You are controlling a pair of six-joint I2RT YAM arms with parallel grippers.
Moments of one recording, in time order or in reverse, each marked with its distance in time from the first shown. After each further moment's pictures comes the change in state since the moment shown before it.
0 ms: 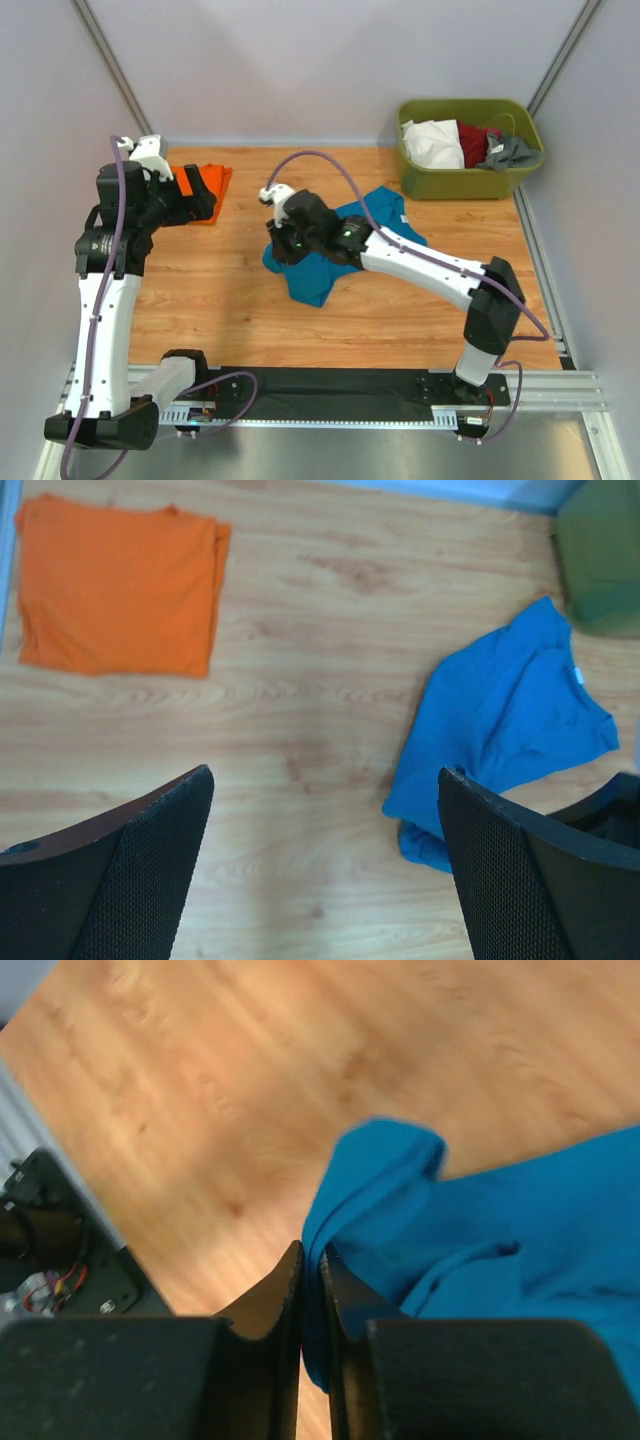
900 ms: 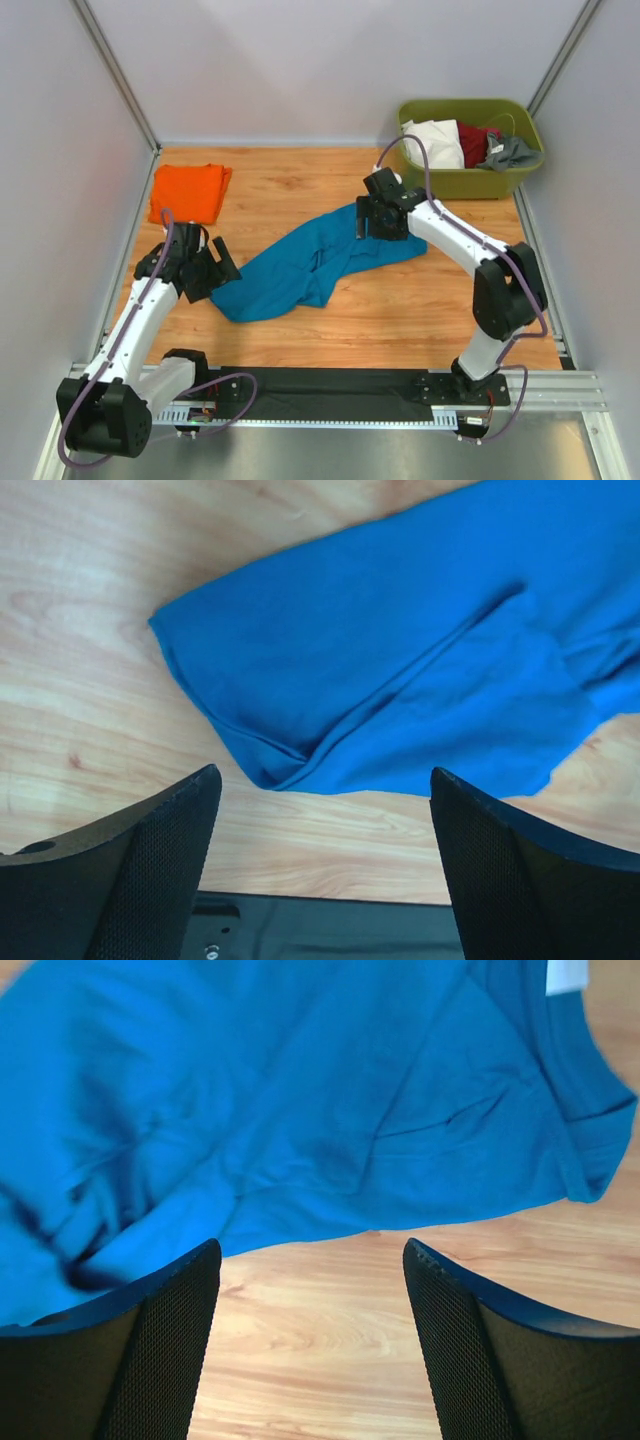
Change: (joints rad) left arm -0.092 -0.048 -0.630 -0.011 -0.085 -0.395; right arm -0.431 0.007 -0.100 -0.314 0.188 0.193
